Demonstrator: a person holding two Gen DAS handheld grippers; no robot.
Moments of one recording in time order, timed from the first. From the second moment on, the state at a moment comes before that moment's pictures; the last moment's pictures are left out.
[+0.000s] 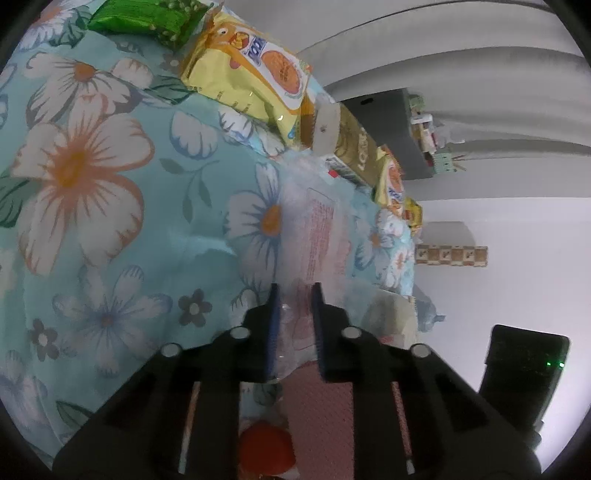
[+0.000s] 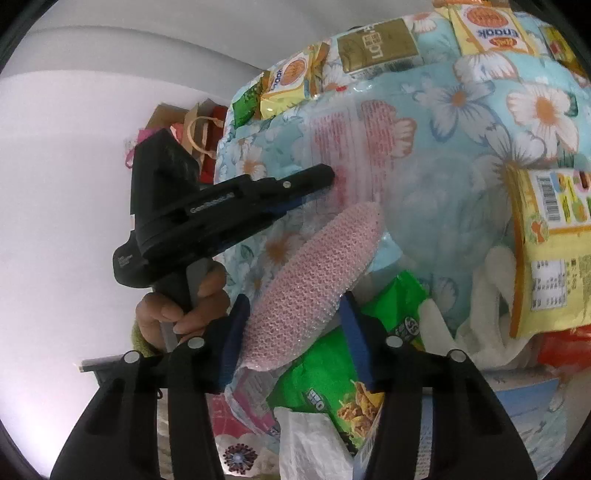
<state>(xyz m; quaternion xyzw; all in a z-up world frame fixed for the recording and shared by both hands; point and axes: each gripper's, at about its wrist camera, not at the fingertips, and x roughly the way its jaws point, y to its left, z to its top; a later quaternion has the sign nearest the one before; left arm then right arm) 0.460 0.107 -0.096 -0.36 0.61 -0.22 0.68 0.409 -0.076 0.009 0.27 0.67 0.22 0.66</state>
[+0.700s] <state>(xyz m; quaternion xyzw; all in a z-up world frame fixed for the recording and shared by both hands) 0.352 0.163 0.085 -0.30 0.43 -0.24 0.81 0.344 -0.115 0.121 0.32 0.52 0.30 0.74</state>
